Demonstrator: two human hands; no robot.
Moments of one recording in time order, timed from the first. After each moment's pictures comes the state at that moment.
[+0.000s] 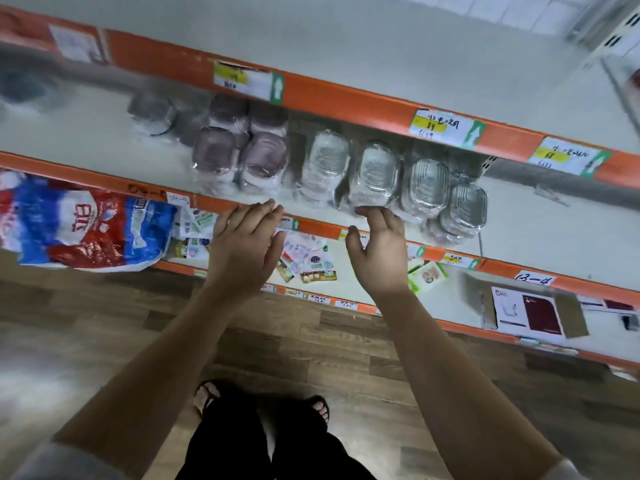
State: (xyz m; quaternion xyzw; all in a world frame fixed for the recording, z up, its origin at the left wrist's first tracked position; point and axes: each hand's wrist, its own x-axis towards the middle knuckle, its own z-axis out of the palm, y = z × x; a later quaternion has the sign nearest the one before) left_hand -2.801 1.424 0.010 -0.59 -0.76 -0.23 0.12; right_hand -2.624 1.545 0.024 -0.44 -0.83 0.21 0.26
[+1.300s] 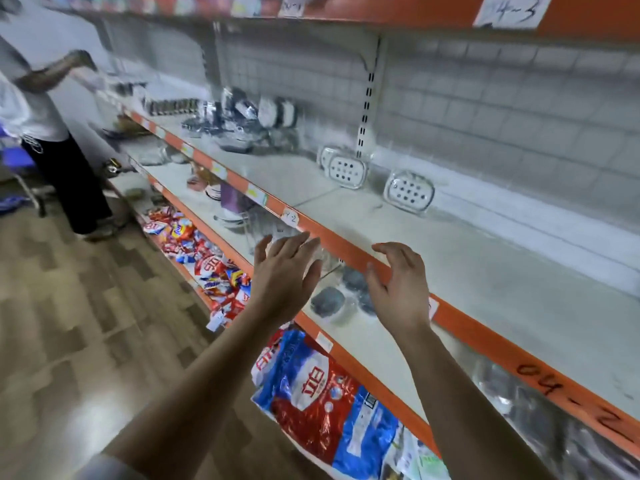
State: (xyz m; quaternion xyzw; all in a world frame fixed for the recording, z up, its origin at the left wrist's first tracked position) left_hand -3.452 1.143 0.184 -0.32 -0.89 -0.21 0.23; right_hand -3.363 1.315 0.187 -0.12 -0.89 0.24 0.36
